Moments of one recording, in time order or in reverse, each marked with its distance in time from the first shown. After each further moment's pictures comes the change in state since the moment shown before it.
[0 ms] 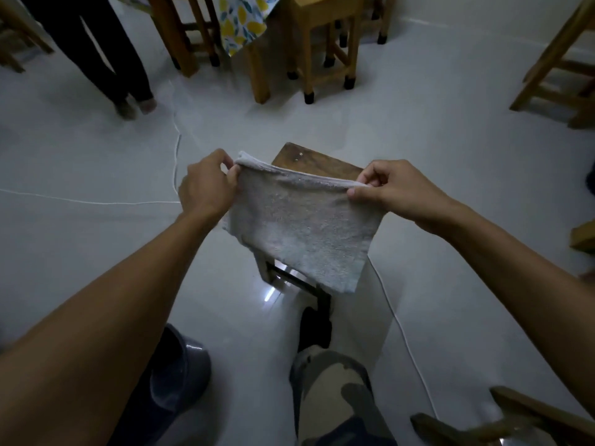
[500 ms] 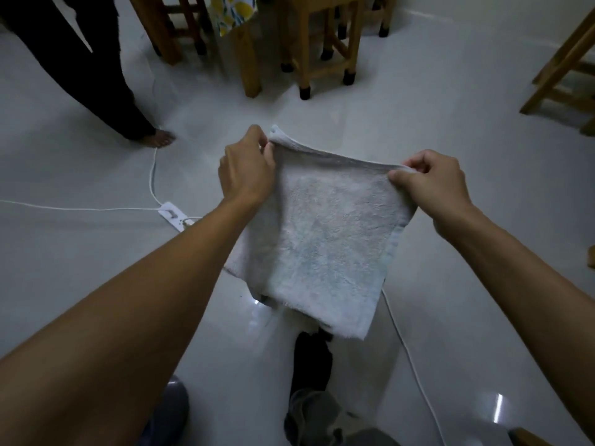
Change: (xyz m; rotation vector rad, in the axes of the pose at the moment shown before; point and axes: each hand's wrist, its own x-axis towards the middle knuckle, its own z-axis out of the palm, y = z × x) left_hand 0.078 0.046 0.104 -0.182 0.092 0.071; right_hand 0.100 0.068 0.001 0.061 0.515 0.213
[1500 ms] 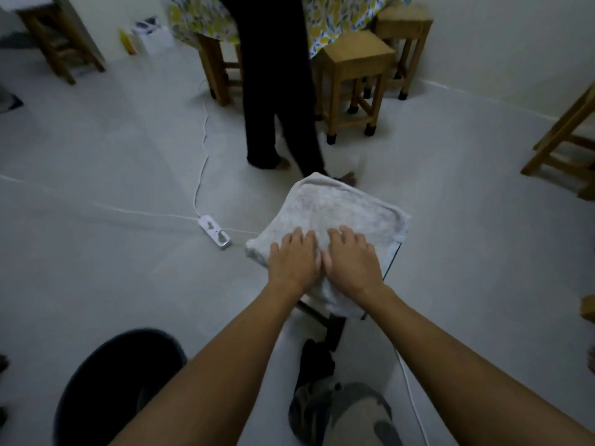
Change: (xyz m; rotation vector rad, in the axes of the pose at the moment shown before) left_hand -0.160 0.009 -0.058 0.443 -0.437 0.128; right_hand -0.154 -0.034 0.072 -0.831 -0.287 -0.468
